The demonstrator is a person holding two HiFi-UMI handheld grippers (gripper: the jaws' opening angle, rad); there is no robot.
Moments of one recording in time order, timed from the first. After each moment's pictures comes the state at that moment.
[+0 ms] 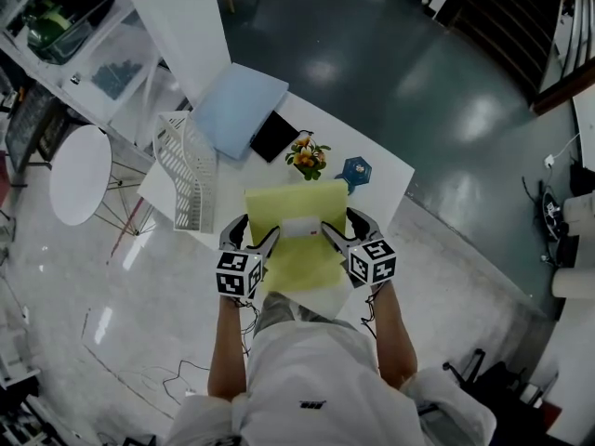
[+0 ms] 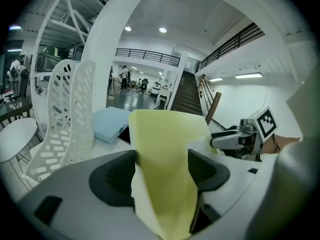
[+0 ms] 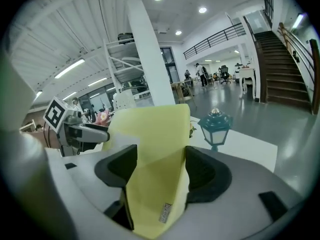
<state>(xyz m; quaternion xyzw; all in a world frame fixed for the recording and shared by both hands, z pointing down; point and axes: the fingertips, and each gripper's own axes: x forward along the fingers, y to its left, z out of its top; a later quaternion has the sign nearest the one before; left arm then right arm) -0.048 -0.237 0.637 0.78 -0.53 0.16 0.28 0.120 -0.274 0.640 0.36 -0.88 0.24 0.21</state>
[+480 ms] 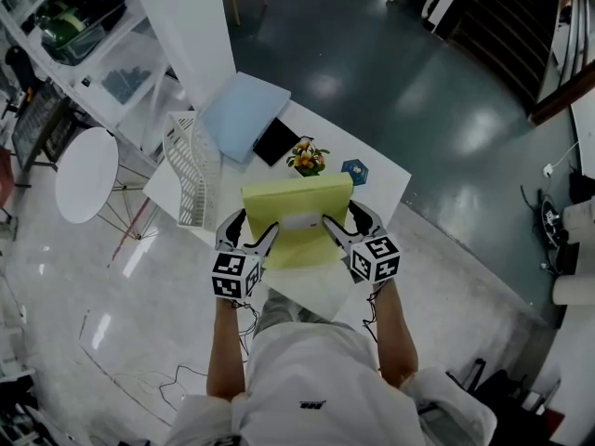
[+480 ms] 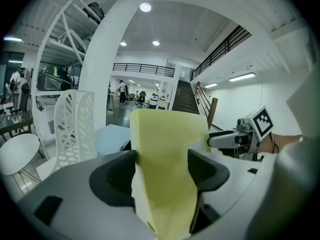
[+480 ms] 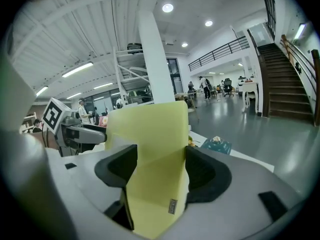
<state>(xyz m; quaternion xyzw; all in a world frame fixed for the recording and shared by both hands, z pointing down) -0.049 -0.227 0.578 0.80 -0.55 0.13 0.21 0.117 -0.273 0.584 0.36 -0.90 0.18 0.17</state>
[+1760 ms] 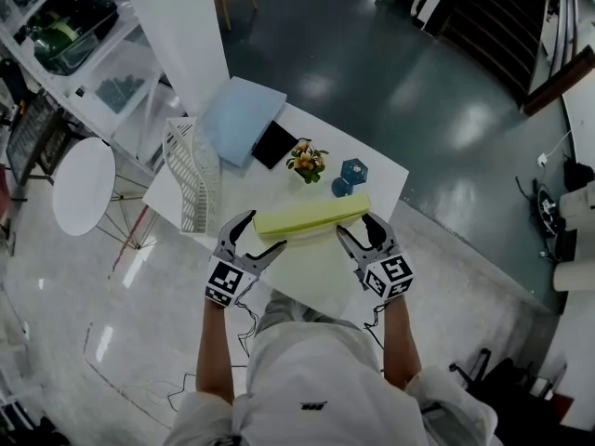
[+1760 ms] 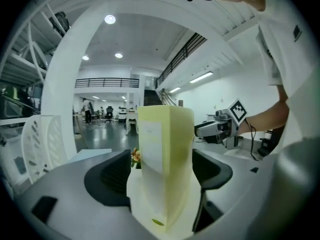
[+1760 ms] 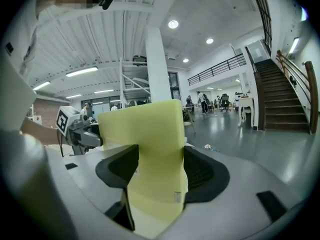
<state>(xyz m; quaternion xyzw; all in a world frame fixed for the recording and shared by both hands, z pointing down) -0.032 -0.207 0.555 0.90 -0.40 0.13 0.06 0.138 -0.240 0.558 0.39 -0.90 0.13 0.12</state>
